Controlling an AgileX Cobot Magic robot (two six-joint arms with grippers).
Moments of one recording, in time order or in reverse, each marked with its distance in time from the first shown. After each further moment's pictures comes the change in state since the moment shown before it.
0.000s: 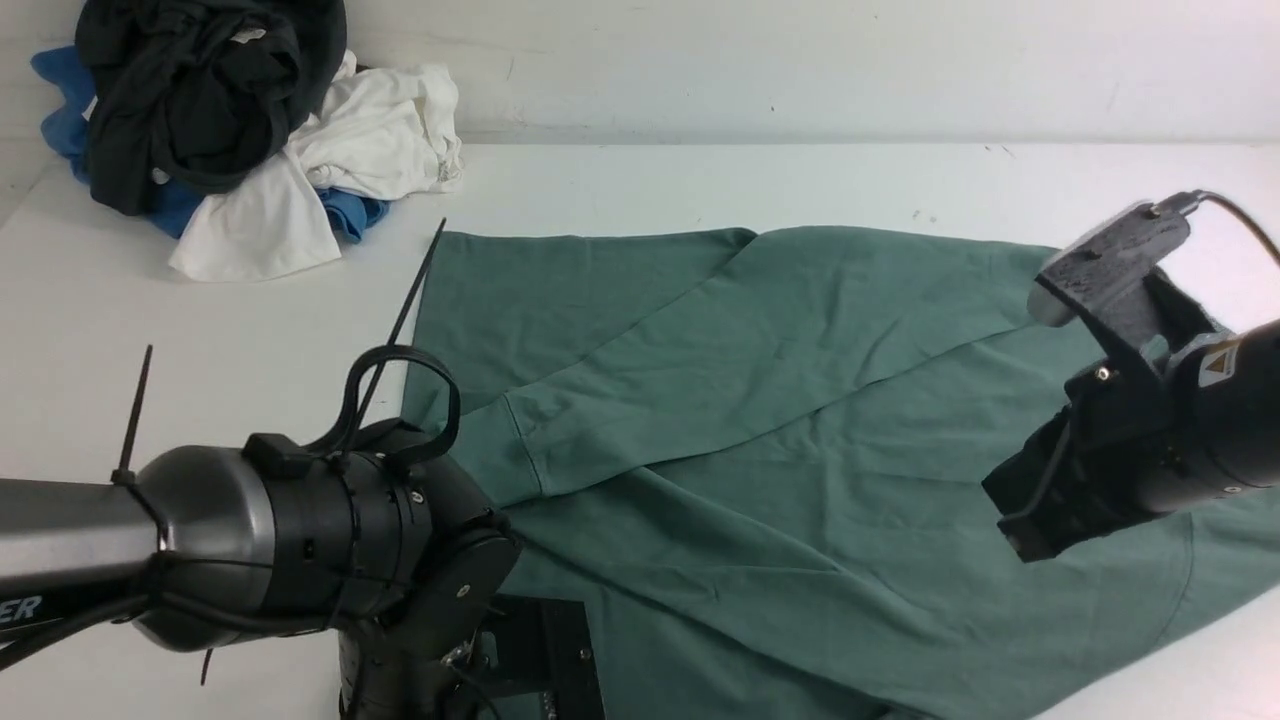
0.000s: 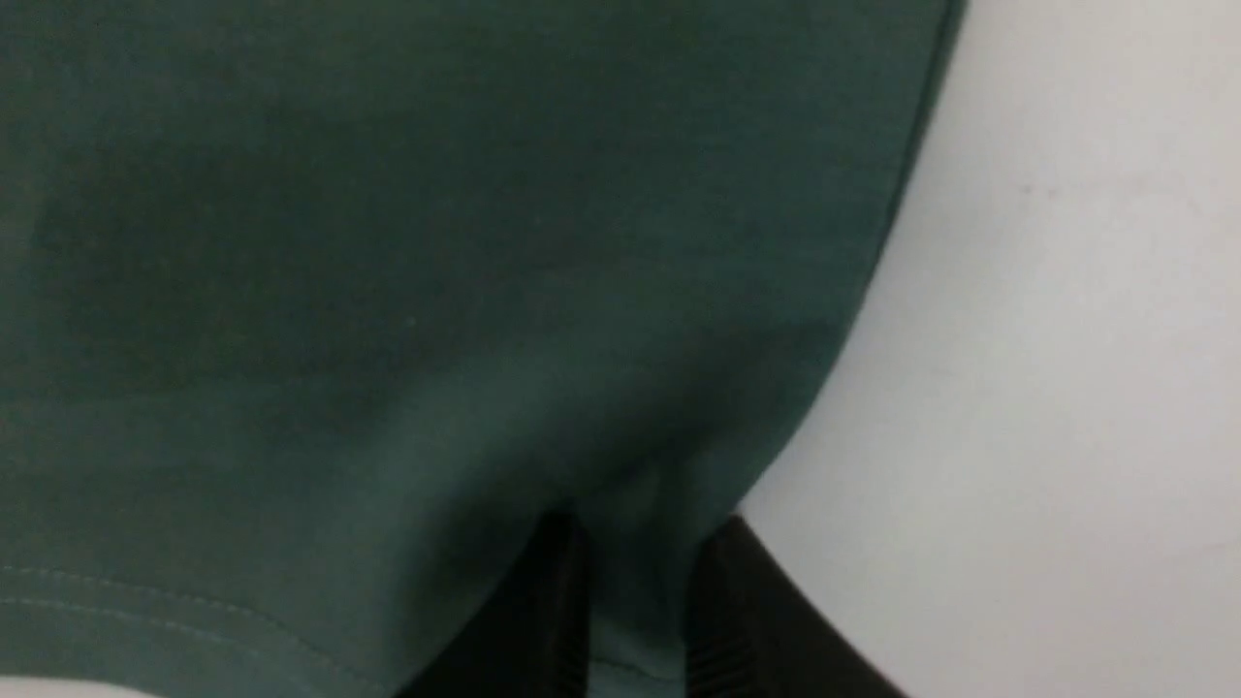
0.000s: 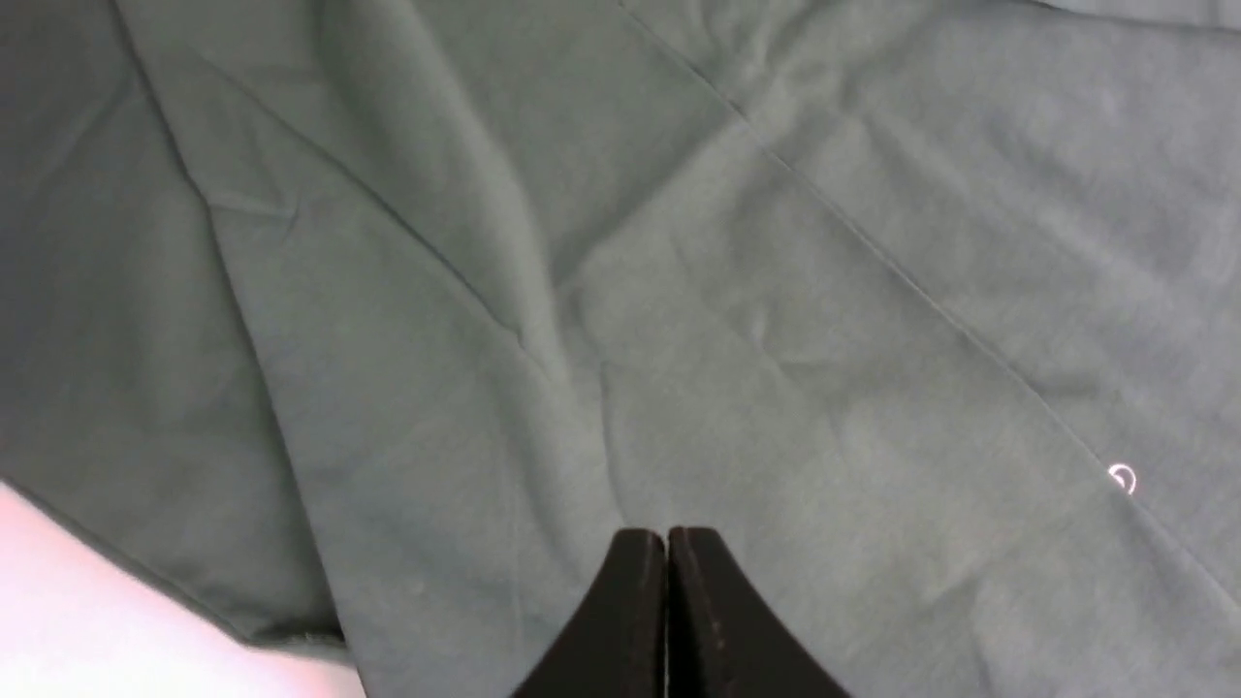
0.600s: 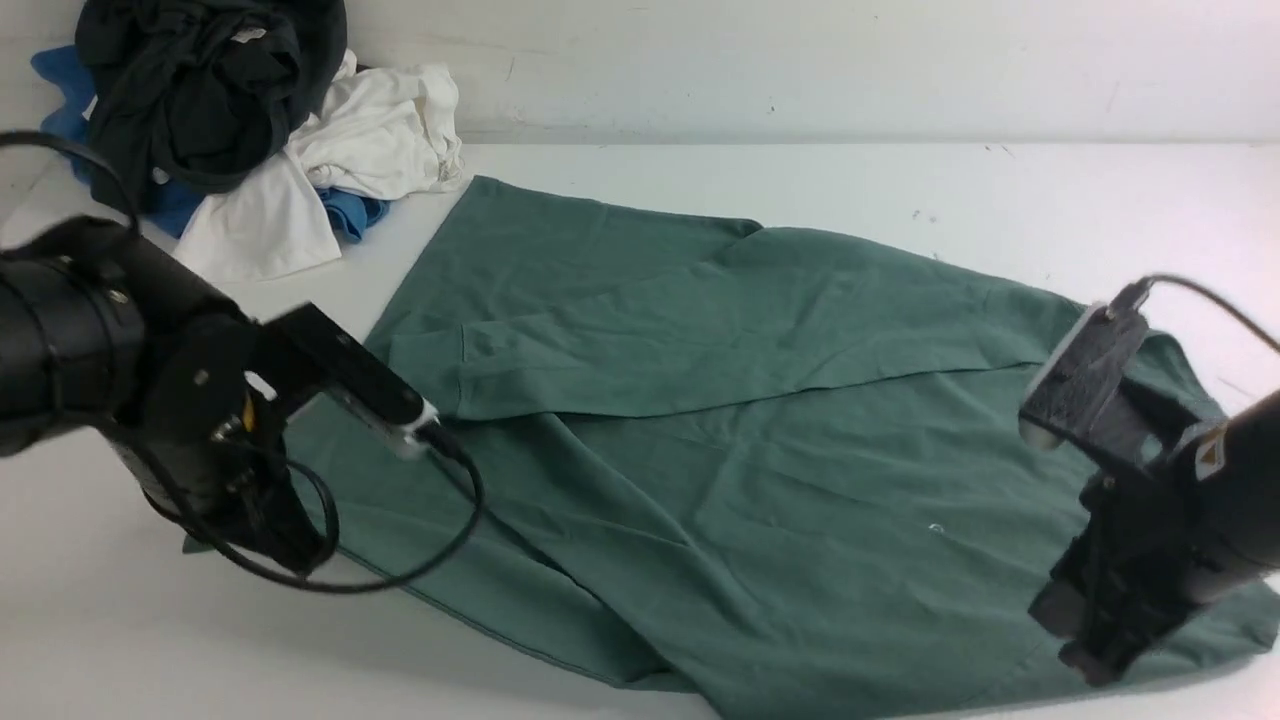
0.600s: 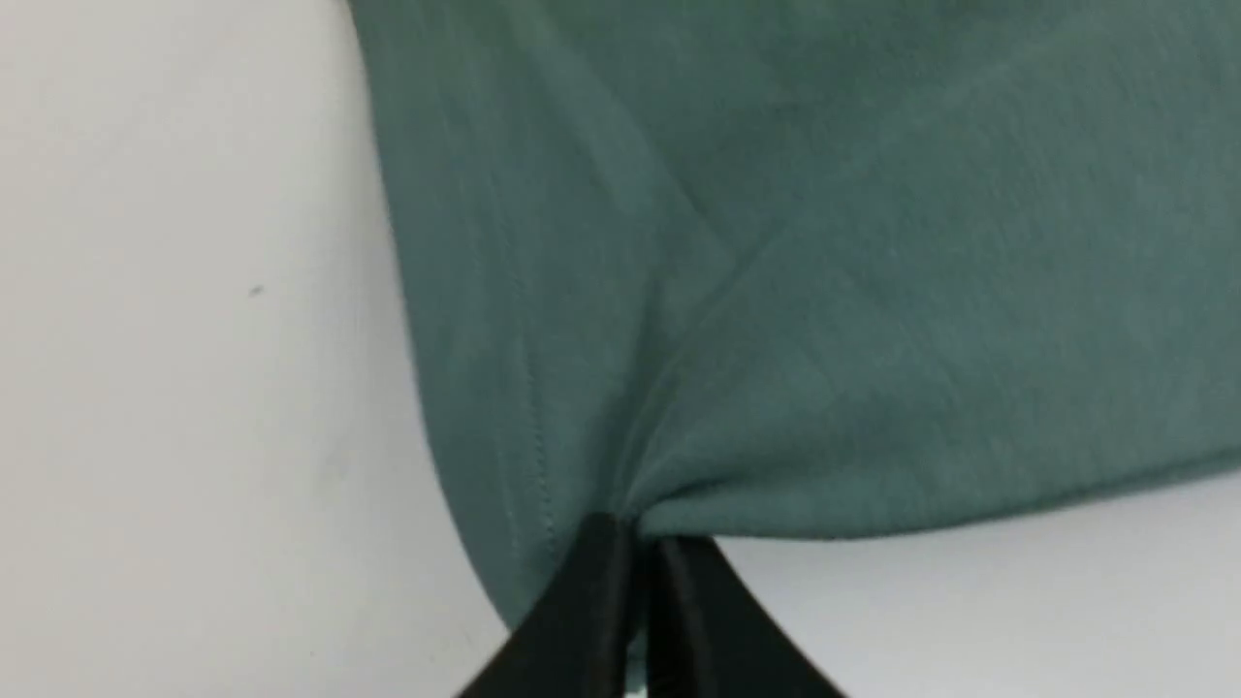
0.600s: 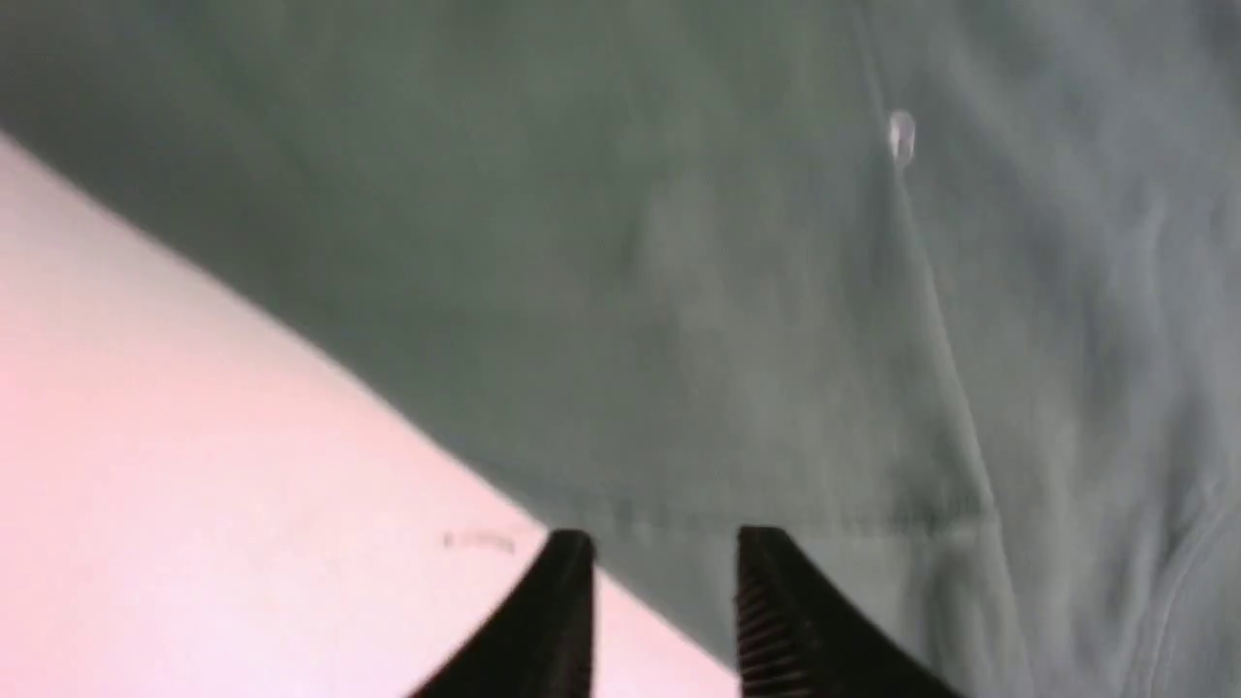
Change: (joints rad) right arm 0.000 0.042 0.093 -0.158 0.078 -0.071; left arm 0.415 -0.163 -0.103 0.175 -0.063 -0.431
